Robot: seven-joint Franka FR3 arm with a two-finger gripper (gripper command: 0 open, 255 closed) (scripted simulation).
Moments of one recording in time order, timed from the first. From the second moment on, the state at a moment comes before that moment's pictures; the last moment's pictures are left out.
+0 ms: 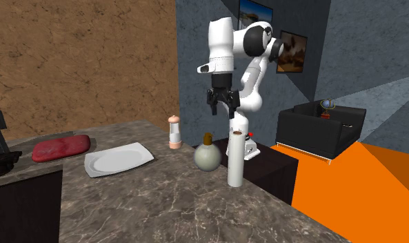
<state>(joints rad) 0.14 -0.67 0.37 -2.52 0.29 1.86 0.23</state>
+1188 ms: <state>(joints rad) 0.15 -0.46 0.58 -2.54 0.30 2.14 0.38</state>
